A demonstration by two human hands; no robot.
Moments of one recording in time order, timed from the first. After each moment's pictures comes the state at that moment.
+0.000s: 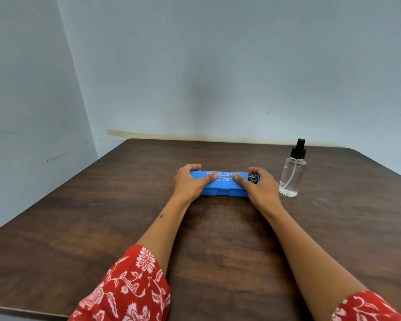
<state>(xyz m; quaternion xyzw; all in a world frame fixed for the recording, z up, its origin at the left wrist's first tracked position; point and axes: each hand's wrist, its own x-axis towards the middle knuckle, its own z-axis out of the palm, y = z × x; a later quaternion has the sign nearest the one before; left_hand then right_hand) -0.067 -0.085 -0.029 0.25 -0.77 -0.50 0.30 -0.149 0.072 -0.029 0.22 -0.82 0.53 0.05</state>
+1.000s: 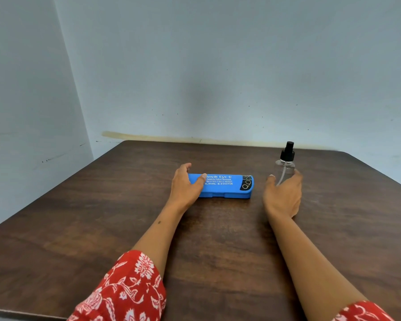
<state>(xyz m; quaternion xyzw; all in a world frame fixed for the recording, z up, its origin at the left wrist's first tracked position) -0.061 -0.076 -0.030 0.24 -0.81 -0.43 0.30 -0.155 0.095 -0.026 -0.02 -0.80 0.57 0.19</state>
